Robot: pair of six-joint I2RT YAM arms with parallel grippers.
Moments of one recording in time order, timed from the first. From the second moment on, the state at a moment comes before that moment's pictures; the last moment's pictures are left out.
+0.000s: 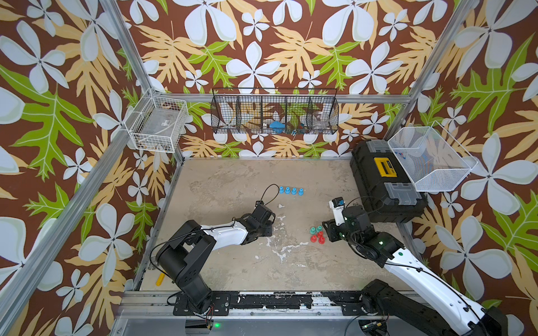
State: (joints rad) left arm -0.72 1.67 0.80 -0.11 -0.10 -0.64; right arm 0.53 0.90 0.69 -0.52 0.07 0.24
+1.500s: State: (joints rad) left arm -0.40 0.79 0.69 -0.47 -0.04 -0.47; right arm 0.66 1.17 0.74 -0.54 0.11 0.29
